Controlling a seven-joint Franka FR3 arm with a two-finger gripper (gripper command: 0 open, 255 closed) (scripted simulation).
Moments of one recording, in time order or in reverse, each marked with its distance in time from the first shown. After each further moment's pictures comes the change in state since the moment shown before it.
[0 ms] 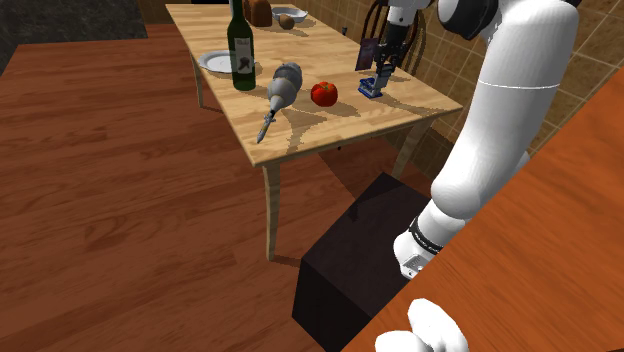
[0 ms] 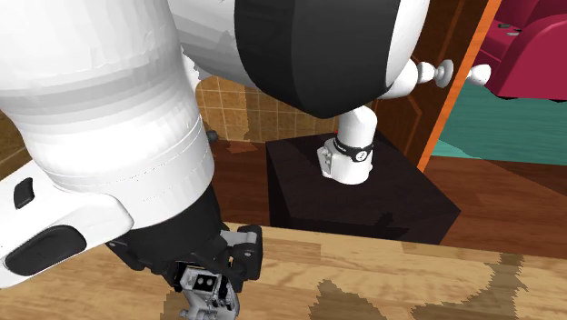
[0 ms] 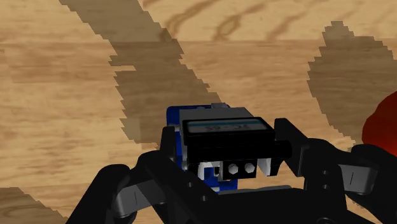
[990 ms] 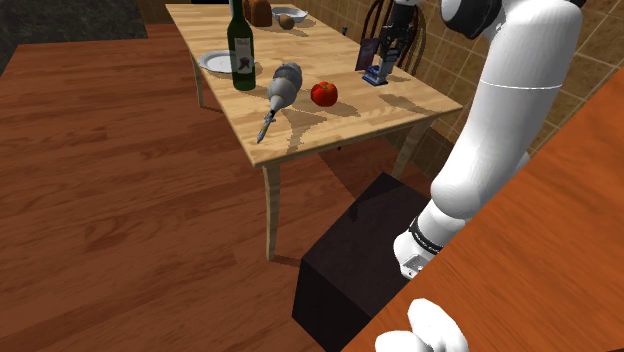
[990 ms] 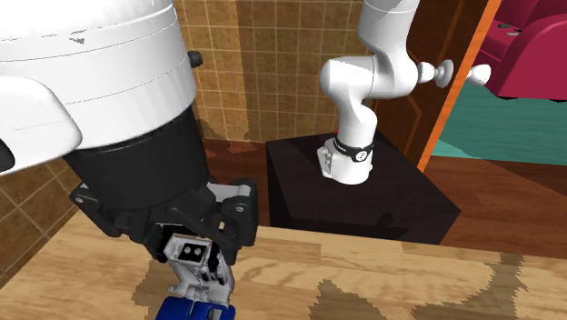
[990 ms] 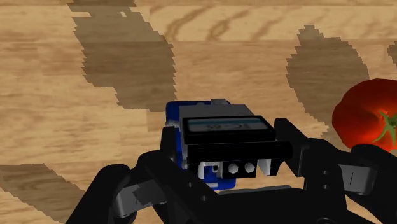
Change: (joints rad) arm -0.008 -0.014 -0.007 0.133 -0.012 -0.145 0.006
